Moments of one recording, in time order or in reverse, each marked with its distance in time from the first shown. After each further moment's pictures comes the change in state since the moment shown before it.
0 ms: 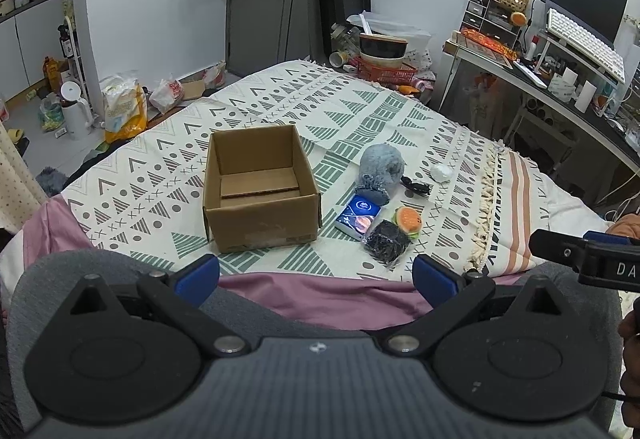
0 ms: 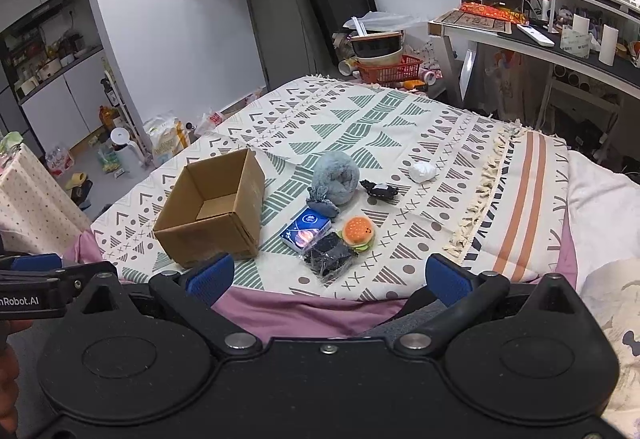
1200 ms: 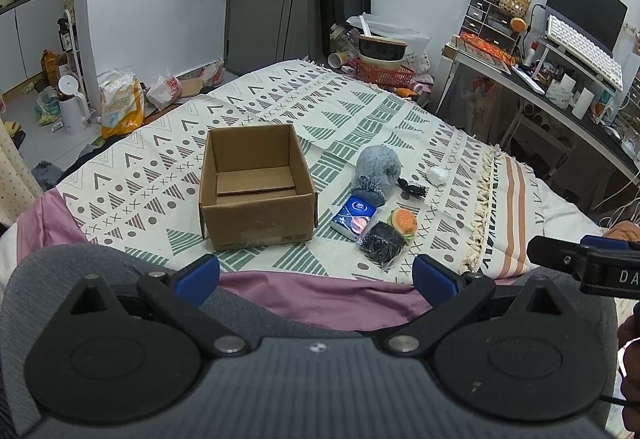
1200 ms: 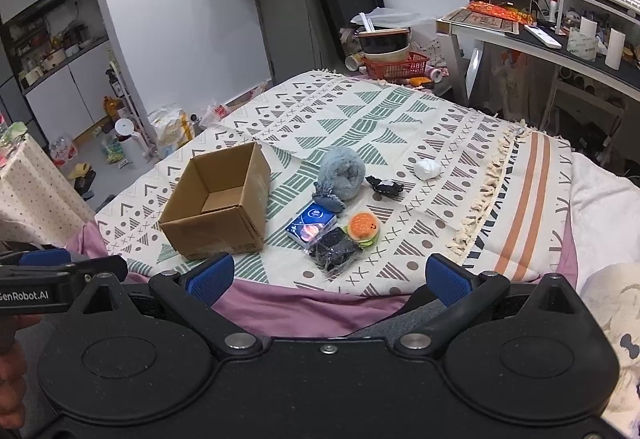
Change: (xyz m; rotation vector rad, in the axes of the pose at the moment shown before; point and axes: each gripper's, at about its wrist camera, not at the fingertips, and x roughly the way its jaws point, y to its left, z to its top) left arm 0.001 0.005 -0.001 -0.027 -0.001 -0.021; right arm -0.004 0.007 0.001 -0.028 0.018 0.006
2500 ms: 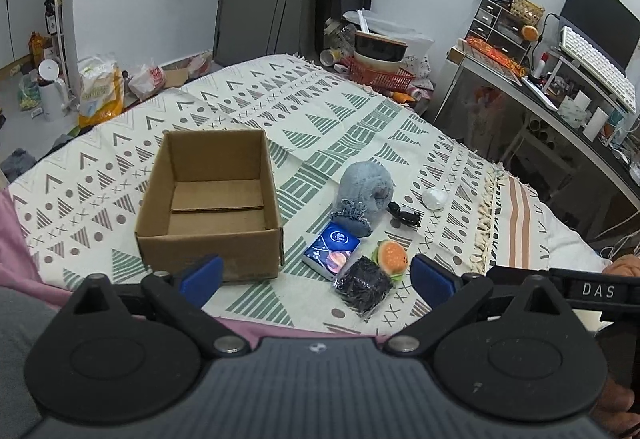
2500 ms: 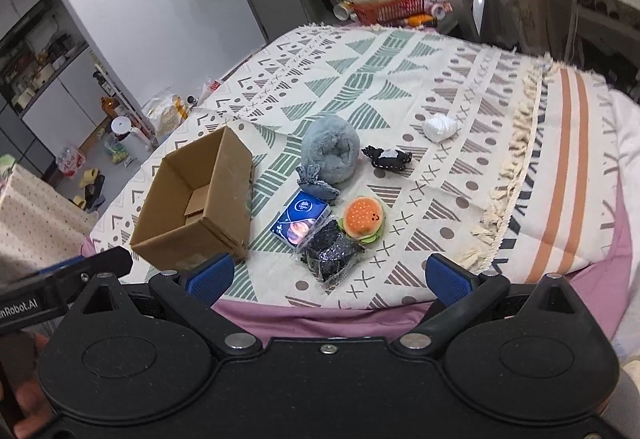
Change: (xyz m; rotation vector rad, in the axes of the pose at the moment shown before) left arm 0.096 -0.021 0.036 -0.065 0.008 -0.038; right arm 0.107 -0.059 0.030 0.154 0.157 0.097
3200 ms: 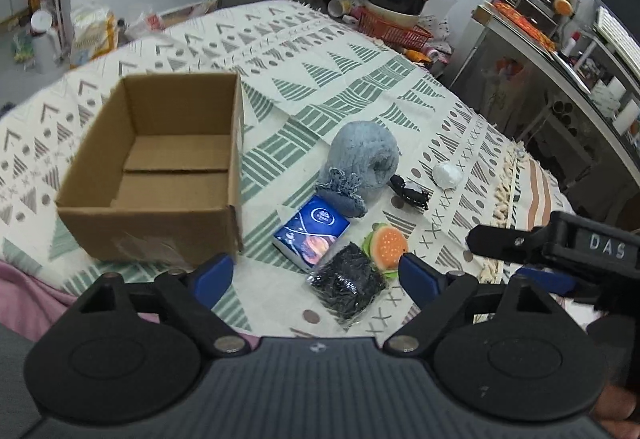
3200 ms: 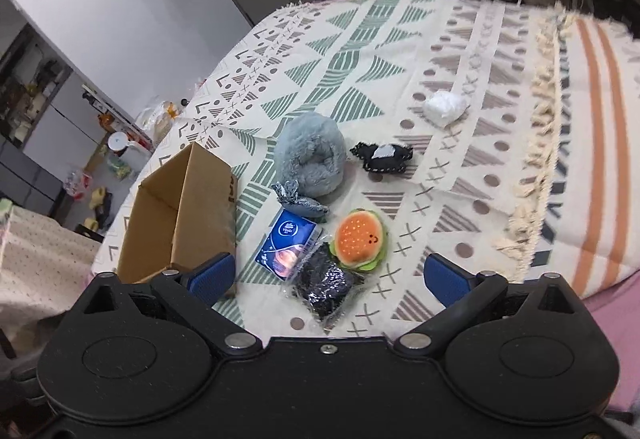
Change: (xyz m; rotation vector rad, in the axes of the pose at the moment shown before) left arm 0.094 -0.022 0.002 -0.080 0.135 0.013; right arm 0.074 -0.041 0.036 0.134 0.081 0.070
